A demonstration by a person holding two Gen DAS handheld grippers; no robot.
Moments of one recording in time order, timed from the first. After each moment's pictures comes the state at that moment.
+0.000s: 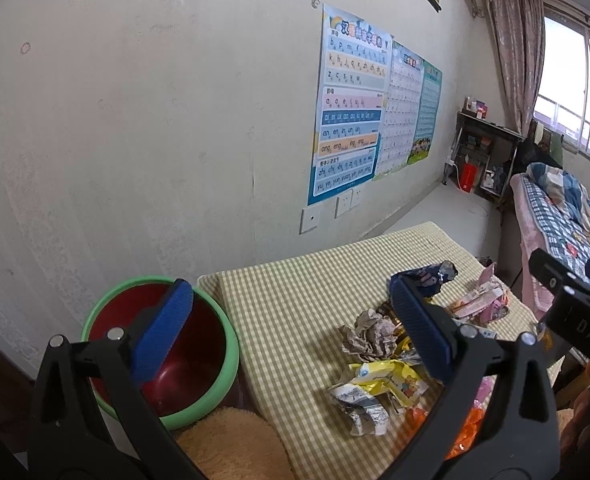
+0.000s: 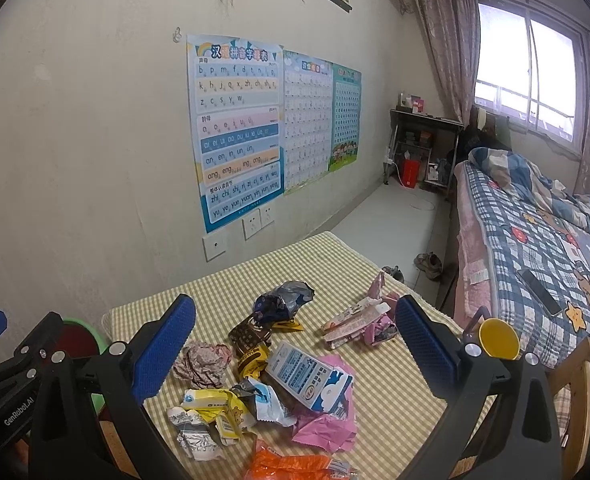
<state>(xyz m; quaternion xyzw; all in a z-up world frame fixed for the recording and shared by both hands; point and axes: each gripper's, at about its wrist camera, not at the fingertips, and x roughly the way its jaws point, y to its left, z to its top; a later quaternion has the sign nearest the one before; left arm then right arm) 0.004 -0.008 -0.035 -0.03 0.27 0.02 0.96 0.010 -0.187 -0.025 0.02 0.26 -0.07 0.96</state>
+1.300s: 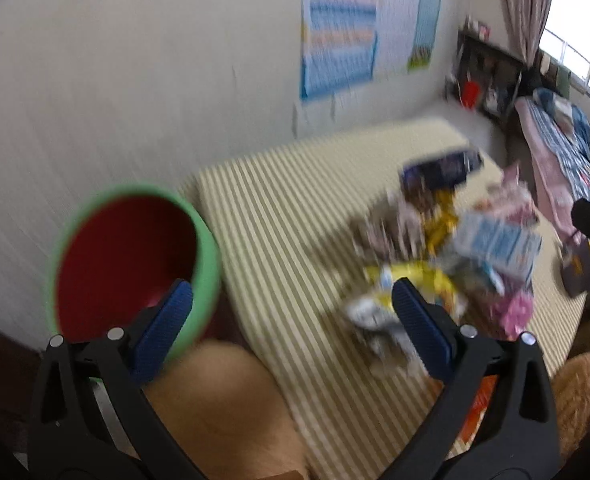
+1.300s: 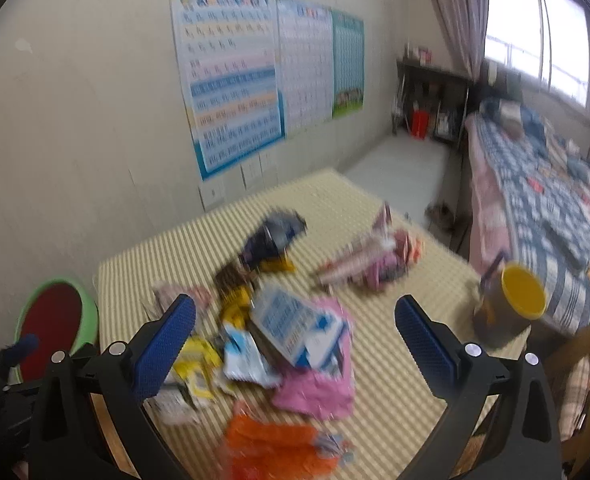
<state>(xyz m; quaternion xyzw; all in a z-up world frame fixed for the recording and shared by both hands) 0.035 -0.016 -0.130 -0.01 0.43 0.00 0.90 0.023 -0.222 -0.089 0.05 0.36 -0.05 0.93</state>
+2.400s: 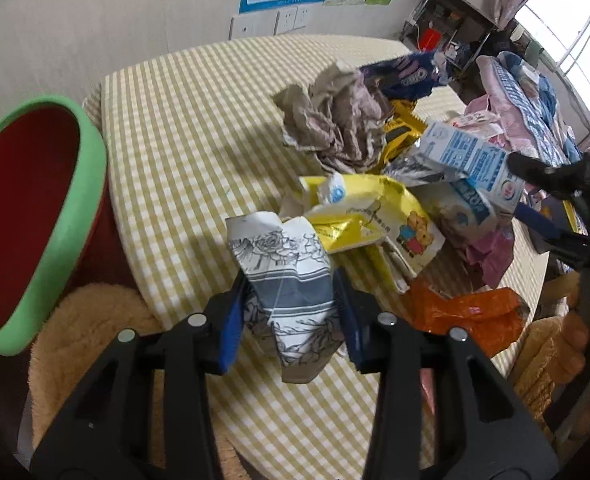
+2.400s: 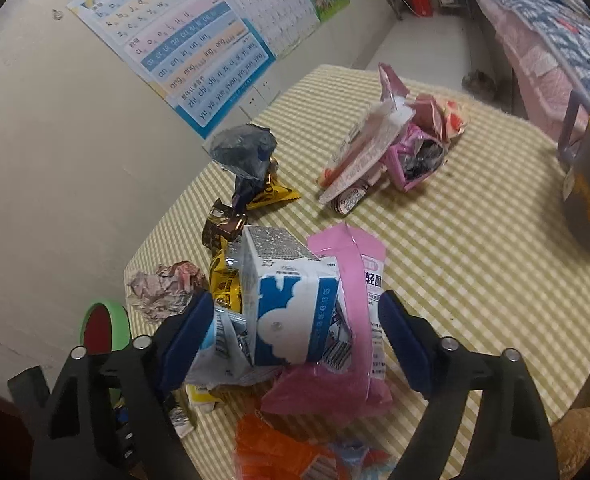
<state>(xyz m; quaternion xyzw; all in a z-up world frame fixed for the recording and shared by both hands) 0.038 -0.021 -0.178 -0.05 0.53 -0.11 0.84 0.072 -0.289 -0.171 0.26 0.46 0.03 0.85</state>
